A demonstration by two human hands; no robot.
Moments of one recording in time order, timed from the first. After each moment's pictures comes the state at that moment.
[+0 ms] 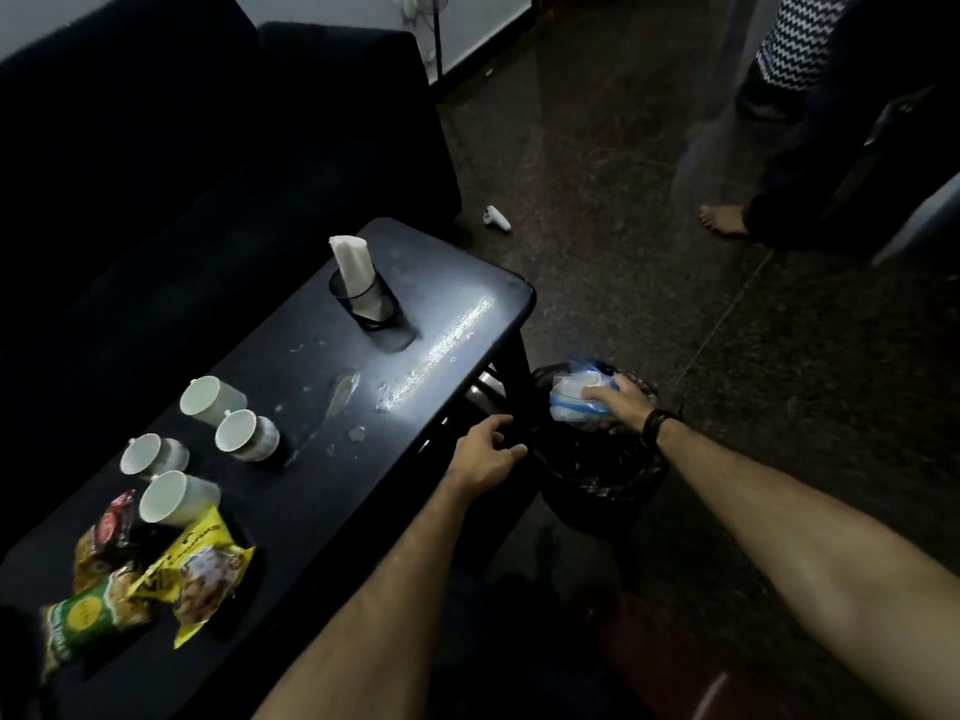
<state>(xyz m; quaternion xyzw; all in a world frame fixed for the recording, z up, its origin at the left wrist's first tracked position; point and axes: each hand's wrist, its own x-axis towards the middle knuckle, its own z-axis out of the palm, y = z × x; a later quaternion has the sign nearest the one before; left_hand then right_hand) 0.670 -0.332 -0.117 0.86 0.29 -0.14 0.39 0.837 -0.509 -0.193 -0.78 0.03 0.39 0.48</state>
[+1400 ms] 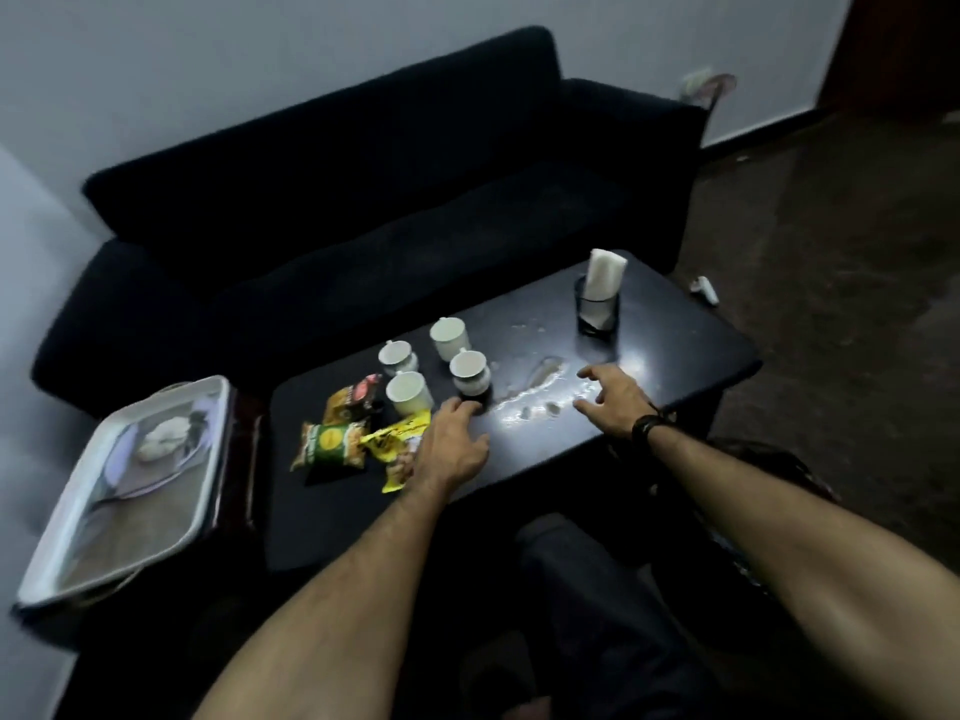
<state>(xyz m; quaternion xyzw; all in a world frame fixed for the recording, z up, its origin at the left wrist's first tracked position) 0.457 -0.189 -0.029 0.88 0.42 0.07 0.20 0.692 -0.295 -0.068 -0.83 -0.43 0.20 0.30</state>
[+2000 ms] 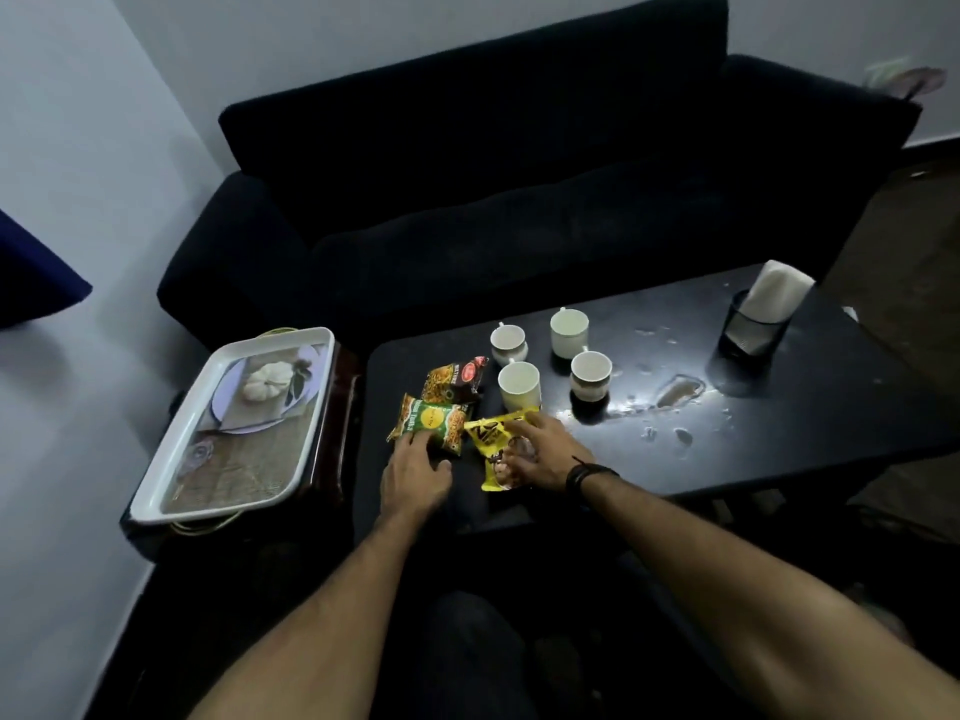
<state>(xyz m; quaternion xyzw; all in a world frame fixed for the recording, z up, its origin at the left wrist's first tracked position) 0.290 -0.090 -0.075 0.74 0.63 0.12 0.21 0.501 -0.137 -0.109 -0.71 -0.63 0.24 0.19</state>
